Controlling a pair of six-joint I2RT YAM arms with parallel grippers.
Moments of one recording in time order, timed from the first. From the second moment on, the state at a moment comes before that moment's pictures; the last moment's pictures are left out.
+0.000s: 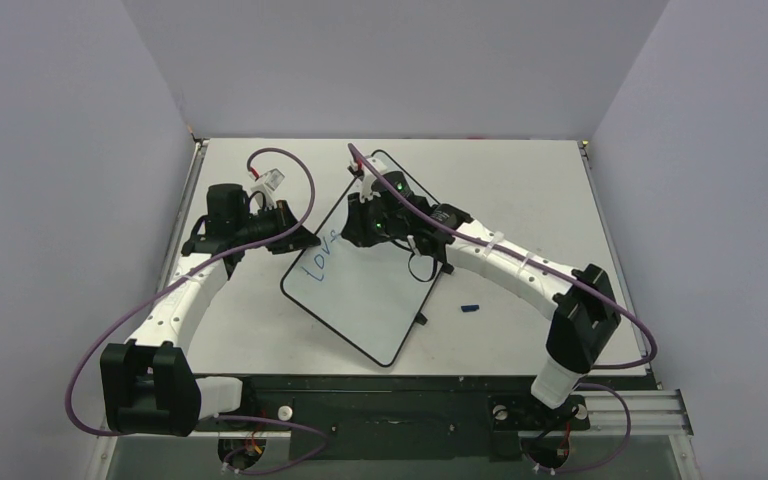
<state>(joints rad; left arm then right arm) -0.09 1.26 0.93 -0.32 0.74 -0.38 0.85 1.70 1.49 -0.35 -0.09 0.37</state>
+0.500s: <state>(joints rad) -0.09 1.26 0.93 -0.32 0.74 -0.38 0.86 1.66 1.42 -0.34 -0.09 0.37</state>
